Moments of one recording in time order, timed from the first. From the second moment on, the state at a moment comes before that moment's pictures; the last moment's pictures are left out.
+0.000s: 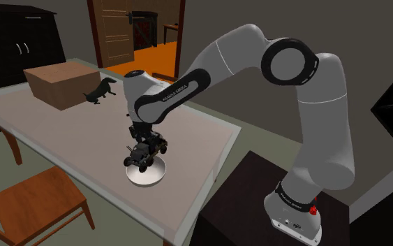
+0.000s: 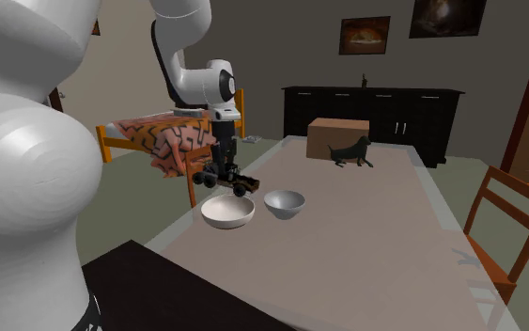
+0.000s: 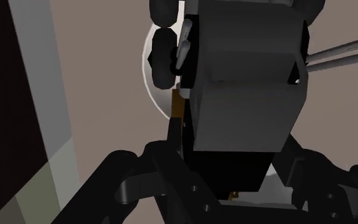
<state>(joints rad) 0.19 0.55 0.21 -1.77 -0.20 2.21 1.82</state>
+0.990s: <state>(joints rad) 0.22 0.70 0.19 -1.73 -0.23 2.32 1.86</state>
